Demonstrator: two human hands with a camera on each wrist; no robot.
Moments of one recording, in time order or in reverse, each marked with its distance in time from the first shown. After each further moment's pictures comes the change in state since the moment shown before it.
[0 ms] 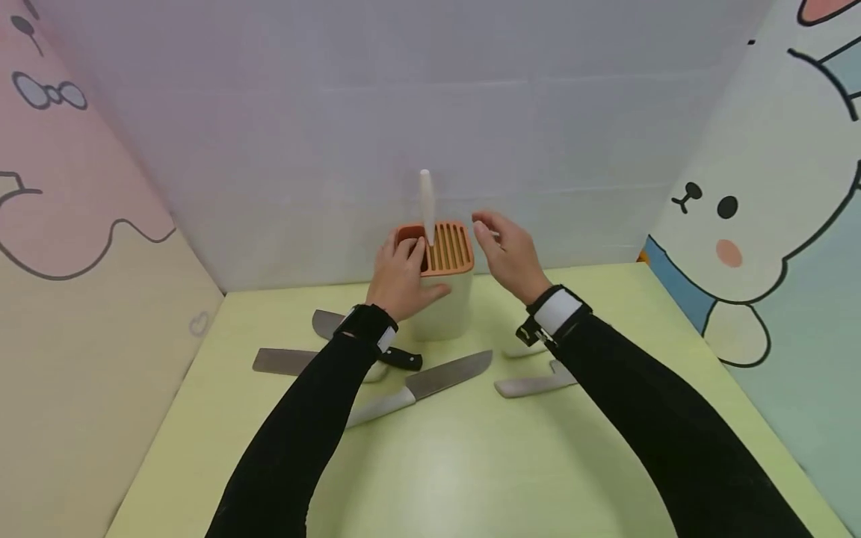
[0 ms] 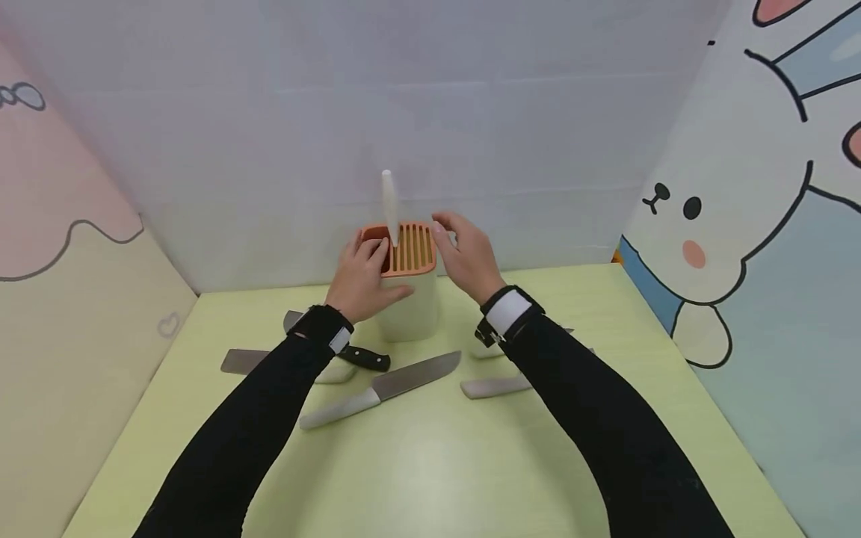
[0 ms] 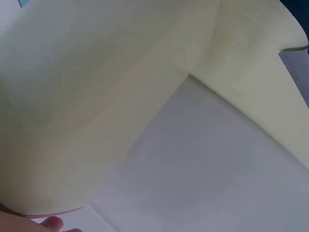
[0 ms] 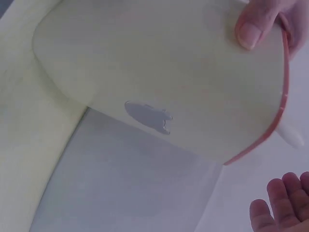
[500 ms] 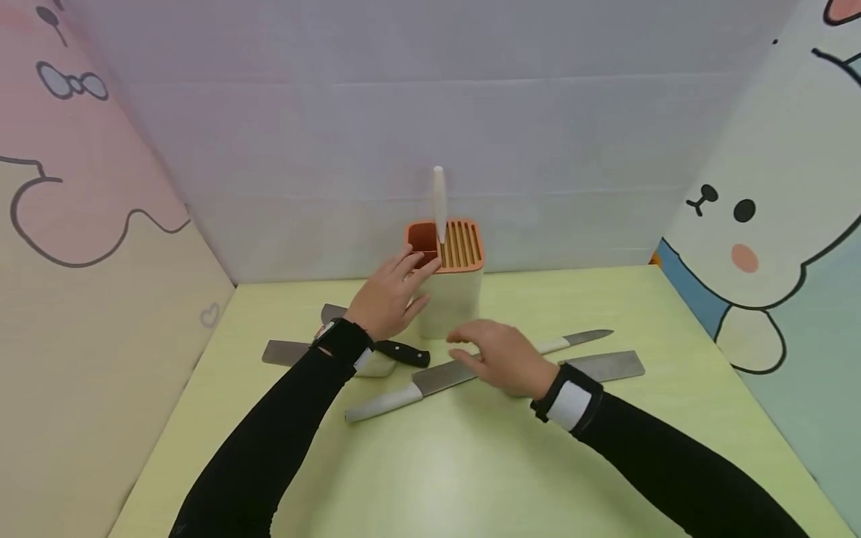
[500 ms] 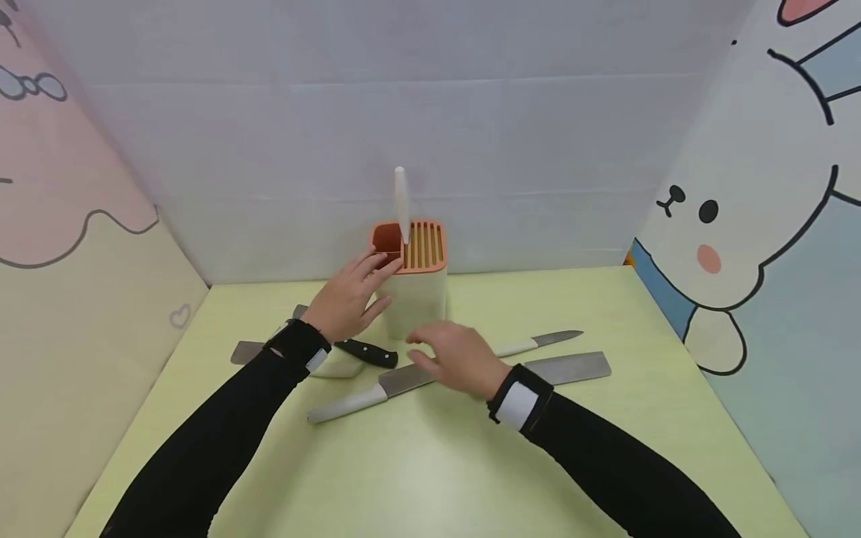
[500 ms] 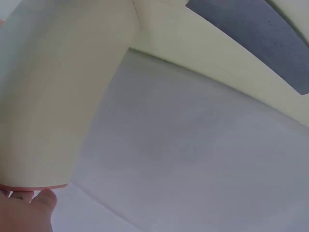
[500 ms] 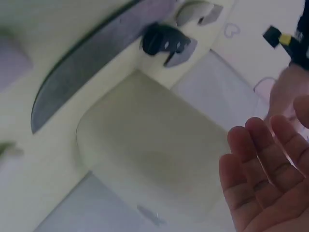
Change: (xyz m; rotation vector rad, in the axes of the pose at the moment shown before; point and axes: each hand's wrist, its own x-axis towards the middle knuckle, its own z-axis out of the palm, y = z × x) left_hand -0.033 -0.015 -0.006 -0.010 0.014 0.321; right_hand -0.113 -0.016 0.028 -0.301 -0.378 -0.354
